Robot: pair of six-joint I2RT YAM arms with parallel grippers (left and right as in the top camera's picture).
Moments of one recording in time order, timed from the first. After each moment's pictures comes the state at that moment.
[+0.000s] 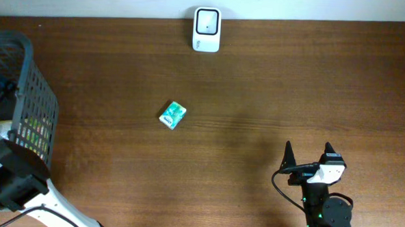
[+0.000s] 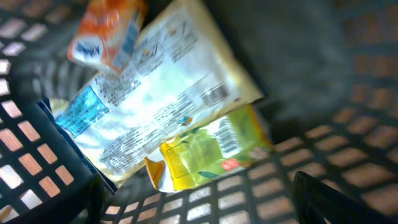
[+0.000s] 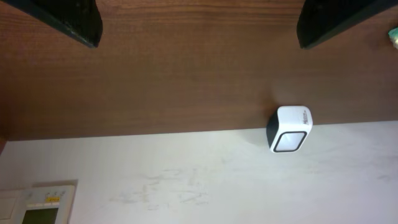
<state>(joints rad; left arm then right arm) 0.65 2.11 2.22 -1.56 -0.16 -0.45 0.16 0.01 0.01 -0.06 0.16 0.08</state>
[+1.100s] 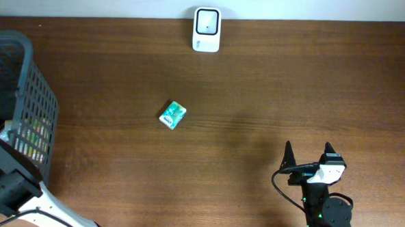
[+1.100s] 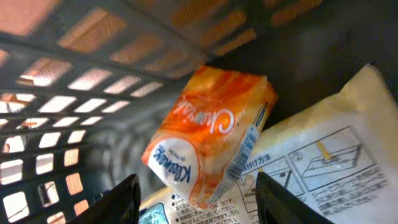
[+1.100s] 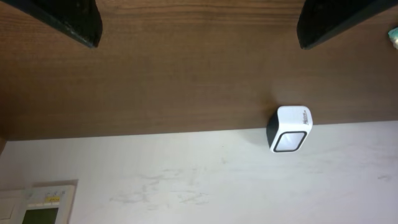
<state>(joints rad) 0.74 2.12 1.76 -1.04 -0.56 -0.36 0.16 0.01 0.01 -0.06 0.16 0.08</state>
